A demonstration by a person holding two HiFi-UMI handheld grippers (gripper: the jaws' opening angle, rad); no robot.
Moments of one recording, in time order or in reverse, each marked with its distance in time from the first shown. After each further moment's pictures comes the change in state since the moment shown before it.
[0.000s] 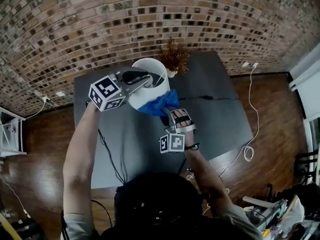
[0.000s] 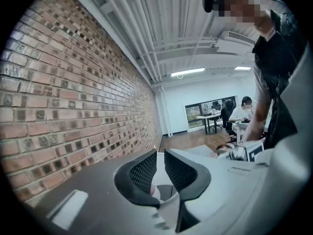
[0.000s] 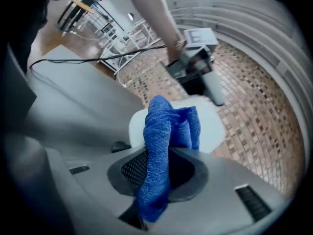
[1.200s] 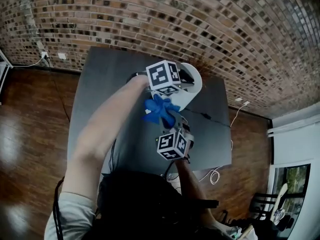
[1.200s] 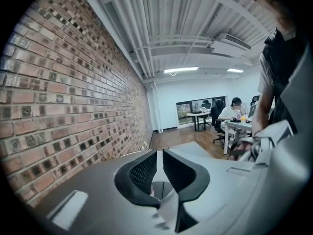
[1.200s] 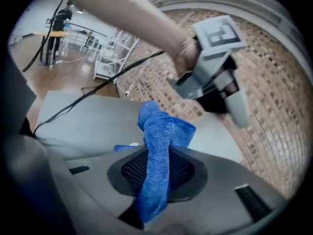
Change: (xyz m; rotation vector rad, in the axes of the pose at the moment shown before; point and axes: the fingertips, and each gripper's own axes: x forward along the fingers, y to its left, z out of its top) left arm 0.011 -0.011 -0.003 0.004 0.068 -0.127; right arm -0.011 0.006 0.099 0.318 0.083 0.187
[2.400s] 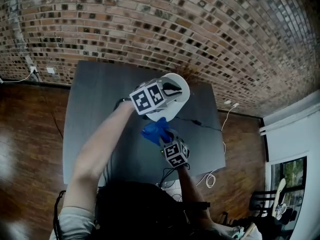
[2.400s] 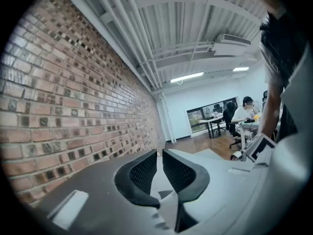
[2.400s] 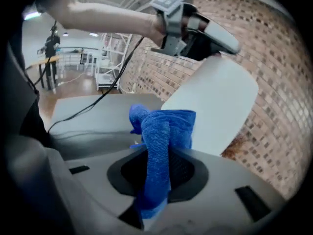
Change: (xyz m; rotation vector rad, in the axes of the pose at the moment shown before) left arm -0.010 0.000 0.012 0.030 -0.165 0.169; right arm 0.015 0.020 -0.101 0.196 0.050 0.176
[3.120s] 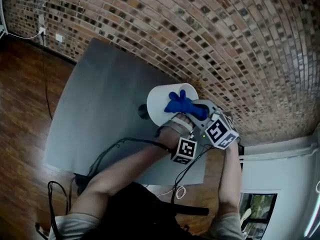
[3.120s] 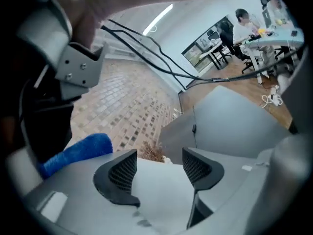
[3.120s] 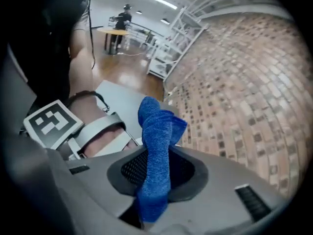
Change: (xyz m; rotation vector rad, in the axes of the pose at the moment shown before) left arm 0.075 -0.086 -0.043 0.556 0.529 0.291; right arm -0.075 -0.104 0.180 -0.741 0.041 0.297
